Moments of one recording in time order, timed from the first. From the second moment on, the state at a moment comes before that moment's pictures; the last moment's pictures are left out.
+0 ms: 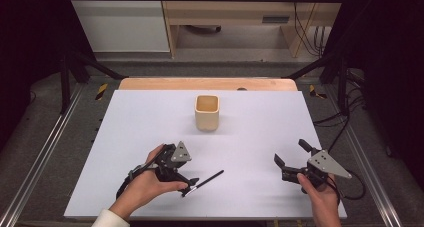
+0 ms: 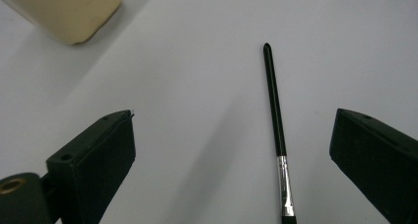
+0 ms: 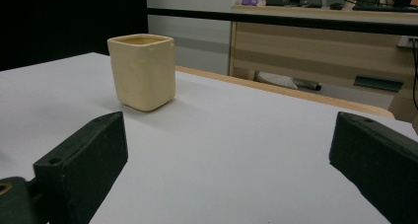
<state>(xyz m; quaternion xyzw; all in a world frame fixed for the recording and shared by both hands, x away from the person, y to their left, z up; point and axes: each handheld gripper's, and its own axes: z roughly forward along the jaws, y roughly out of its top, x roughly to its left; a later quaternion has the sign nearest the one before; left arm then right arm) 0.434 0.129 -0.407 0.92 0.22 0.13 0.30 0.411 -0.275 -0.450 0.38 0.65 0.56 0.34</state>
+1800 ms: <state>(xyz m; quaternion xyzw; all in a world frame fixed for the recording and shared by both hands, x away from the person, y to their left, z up) 0.433 0.095 -0.445 0.96 0.22 0.05 0.18 0.412 -0.271 -0.452 0.37 0.67 0.55 0.34</state>
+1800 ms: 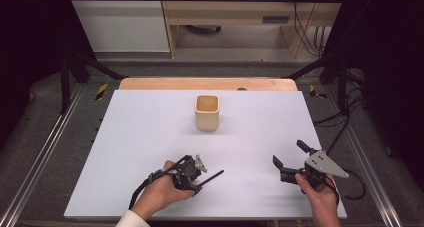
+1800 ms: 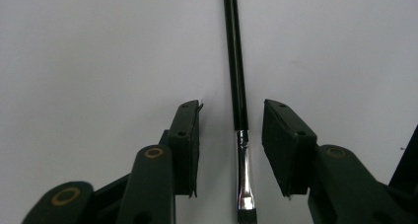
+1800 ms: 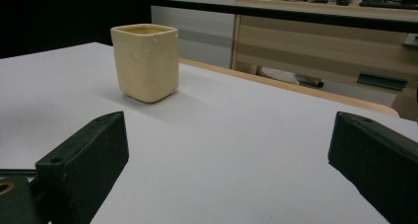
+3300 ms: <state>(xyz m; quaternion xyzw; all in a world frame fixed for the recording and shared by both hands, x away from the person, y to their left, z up) 0.433 0.095 -0.432 0.96 0.19 0.05 0.17 0.409 -0.264 -0.449 0.36 0.67 0.55 0.35</state>
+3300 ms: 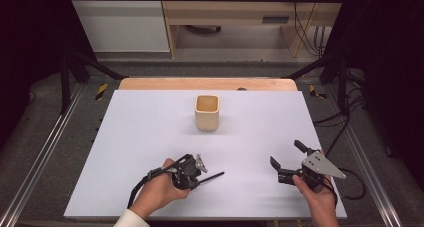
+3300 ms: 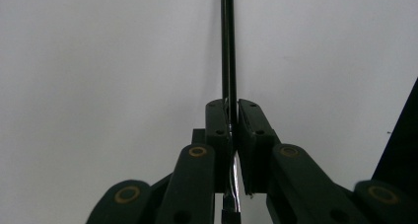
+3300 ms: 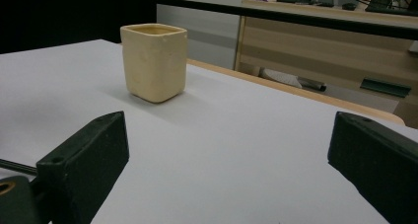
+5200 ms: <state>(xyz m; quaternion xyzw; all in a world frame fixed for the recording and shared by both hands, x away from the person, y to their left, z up) 0.457 0.095 -0.373 0.96 0.18 0.08 0.22 0.403 -0.107 -0.442 0.08 0.82 0.37 0.42</state>
